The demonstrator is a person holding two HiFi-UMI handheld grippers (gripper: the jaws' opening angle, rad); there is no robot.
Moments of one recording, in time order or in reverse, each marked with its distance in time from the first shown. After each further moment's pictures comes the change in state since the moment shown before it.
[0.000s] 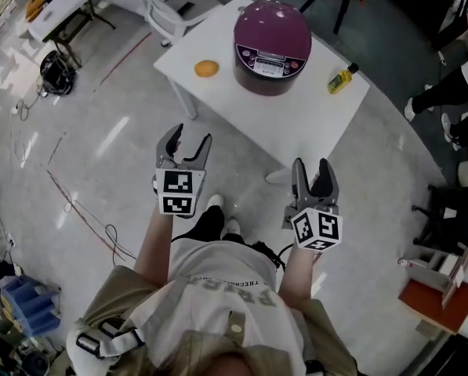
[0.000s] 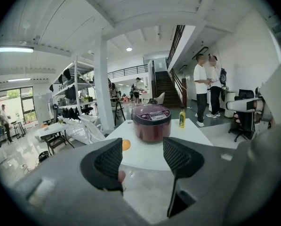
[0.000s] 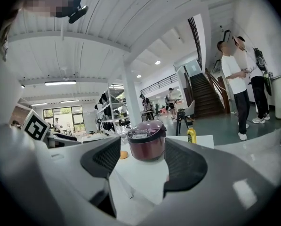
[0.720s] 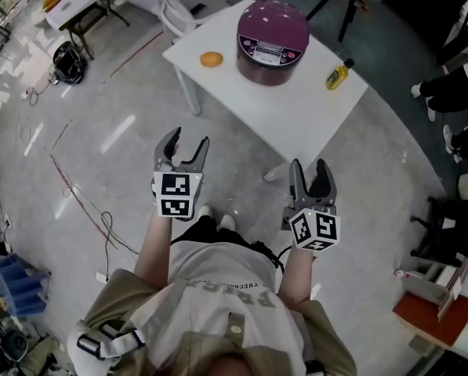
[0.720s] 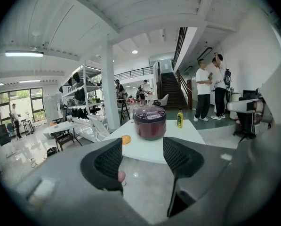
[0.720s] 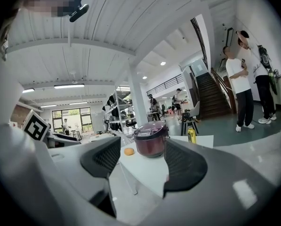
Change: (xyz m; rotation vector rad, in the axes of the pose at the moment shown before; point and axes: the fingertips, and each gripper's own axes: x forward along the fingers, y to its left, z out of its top) left arm -0.079 -0.046 -0.017 -0.032 -0.021 0.089; right arm -0.069 -0.005 0.000 -0.013 -0.012 0.091
